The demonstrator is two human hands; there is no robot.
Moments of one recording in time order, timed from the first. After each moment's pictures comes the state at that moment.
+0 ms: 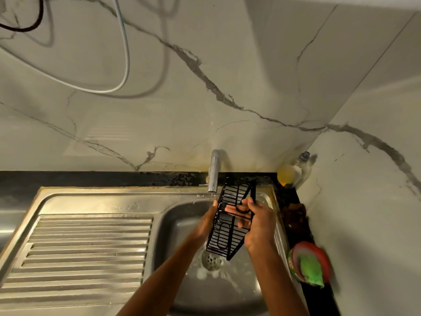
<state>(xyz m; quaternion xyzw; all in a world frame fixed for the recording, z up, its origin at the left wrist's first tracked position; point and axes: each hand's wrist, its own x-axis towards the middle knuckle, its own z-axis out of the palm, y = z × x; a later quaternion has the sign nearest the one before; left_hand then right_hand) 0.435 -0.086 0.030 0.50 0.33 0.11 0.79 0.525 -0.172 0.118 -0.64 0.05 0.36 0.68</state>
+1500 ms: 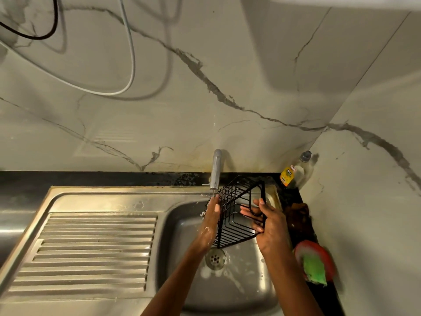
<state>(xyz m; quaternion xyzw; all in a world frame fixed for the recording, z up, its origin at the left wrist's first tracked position) 0.413 -0.112 0.004 0.68 0.34 0.19 0.62 0.545 -0.202 0.101 -0.56 0.03 0.40 0.73</state>
